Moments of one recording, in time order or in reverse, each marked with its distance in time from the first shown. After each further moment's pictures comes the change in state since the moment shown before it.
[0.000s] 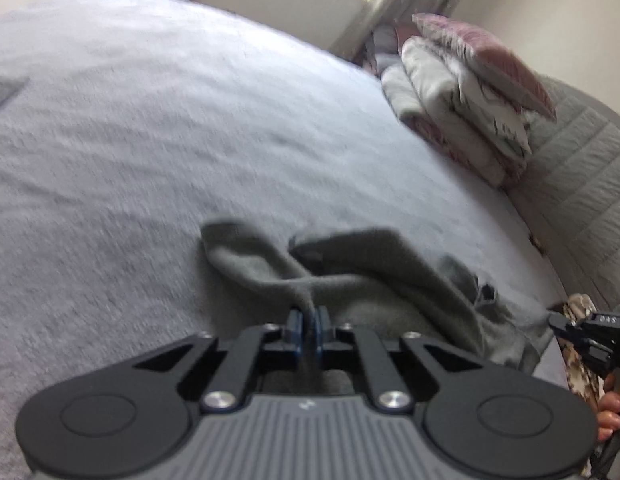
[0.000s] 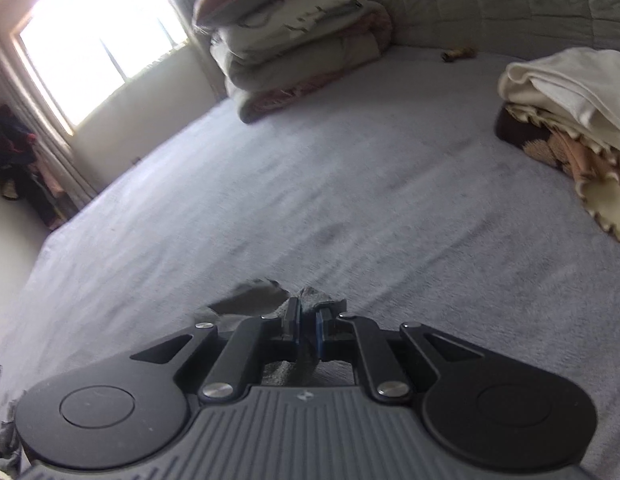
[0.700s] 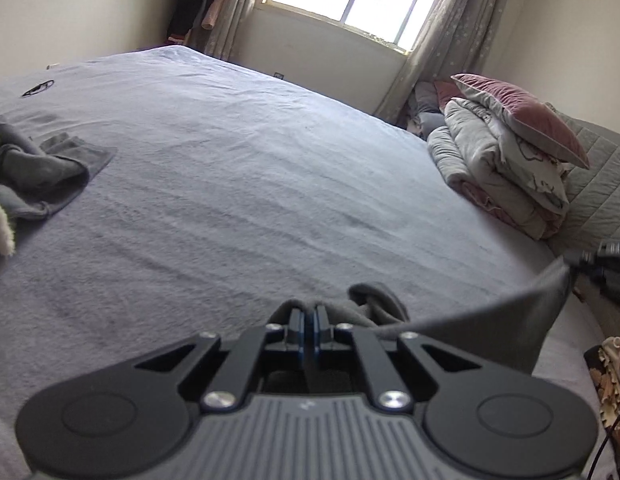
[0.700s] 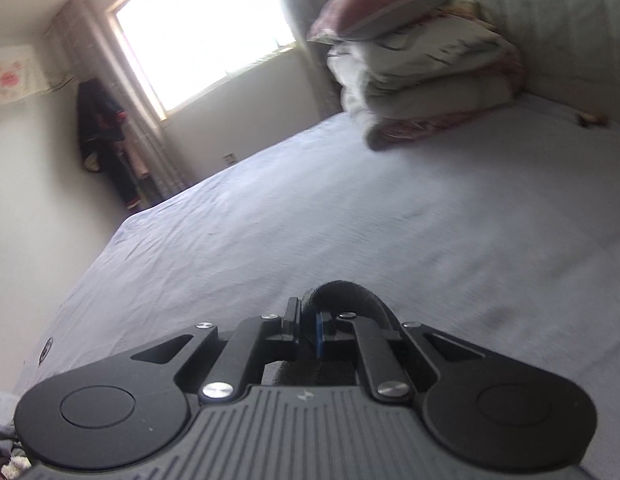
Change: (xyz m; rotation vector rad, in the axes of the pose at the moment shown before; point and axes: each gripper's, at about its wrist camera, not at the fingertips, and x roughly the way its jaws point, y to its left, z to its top) left arm -0.064 0.043 0.022 -0.010 -0.128 0.157; right arm 0.035 0.131 0.049 -0.200 -0.014 0.233
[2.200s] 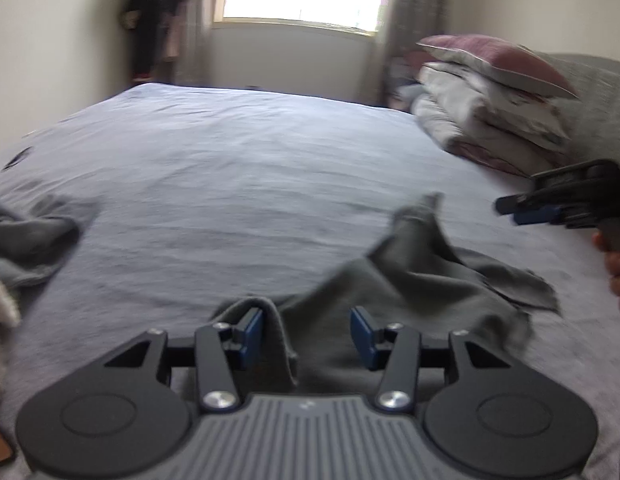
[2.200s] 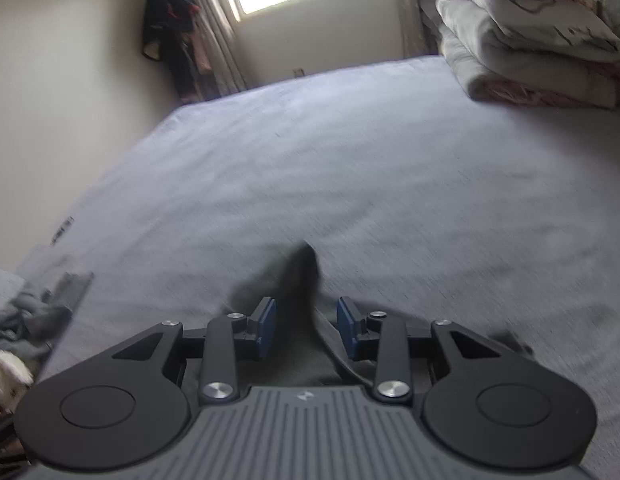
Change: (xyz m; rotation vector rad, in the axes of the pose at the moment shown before) left arm 0.019 -0.019 -0.008 0.273 -0.010 0.008; right arm 0.061 0.057 -0.049 -0.224 0.251 0.072
